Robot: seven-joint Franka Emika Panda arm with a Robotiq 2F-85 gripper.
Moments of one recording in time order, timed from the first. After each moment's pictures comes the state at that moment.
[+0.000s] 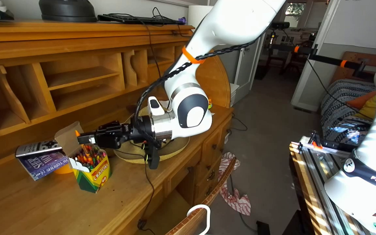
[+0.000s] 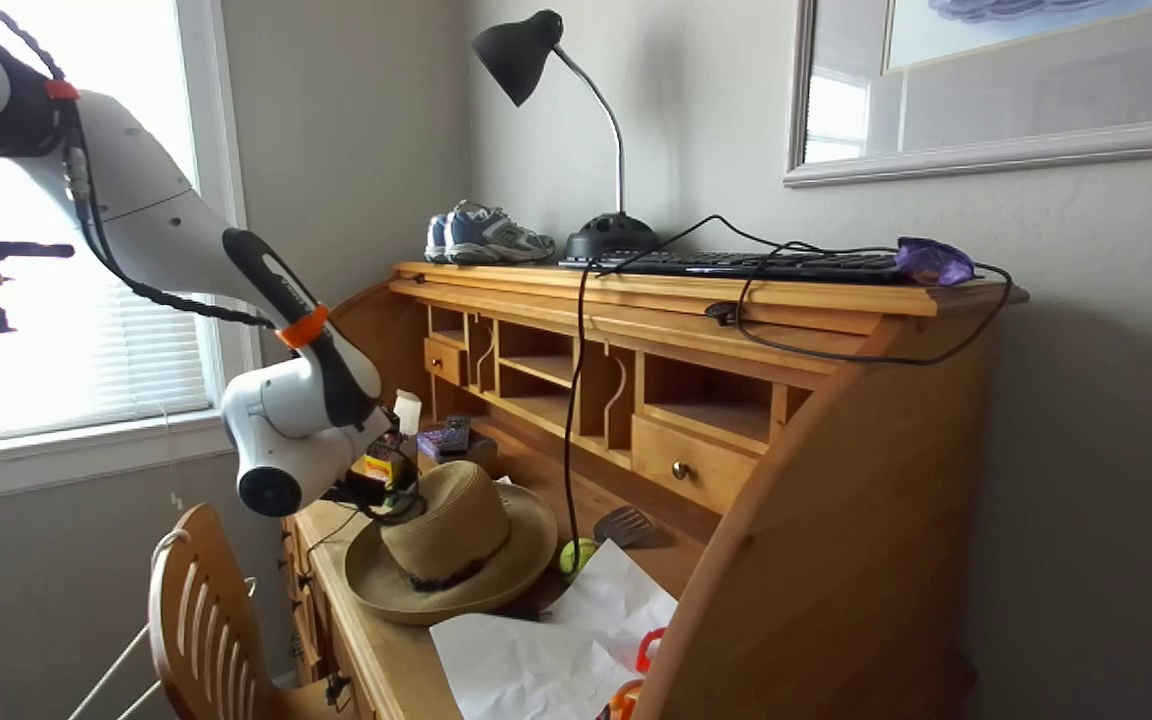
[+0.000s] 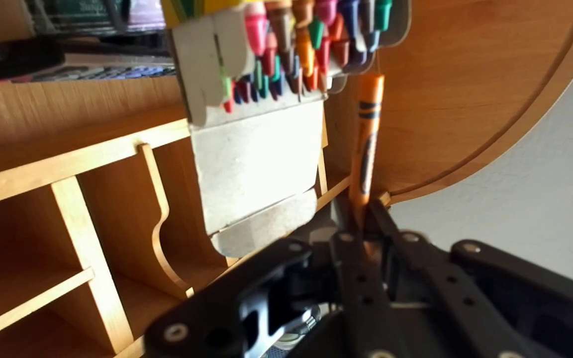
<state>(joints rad) 0.11 0.63 -0.02 -2.05 2.47 1.93 -2.70</state>
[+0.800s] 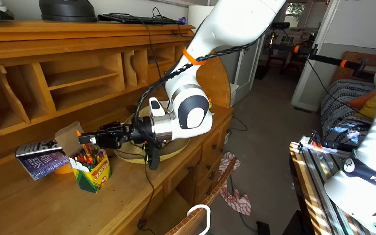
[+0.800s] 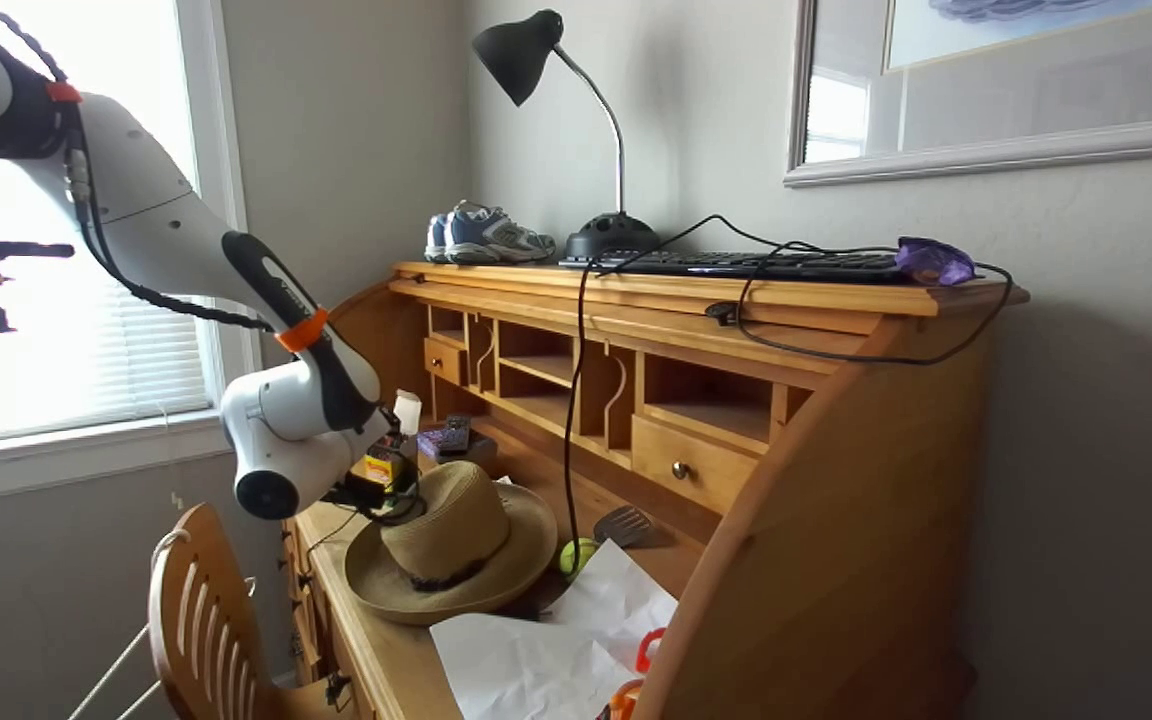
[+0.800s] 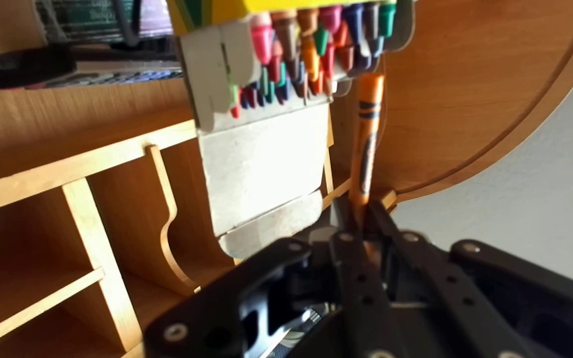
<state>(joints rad) 0.11 0.64 -0.02 -2.05 2.48 1.92 -2.70</state>
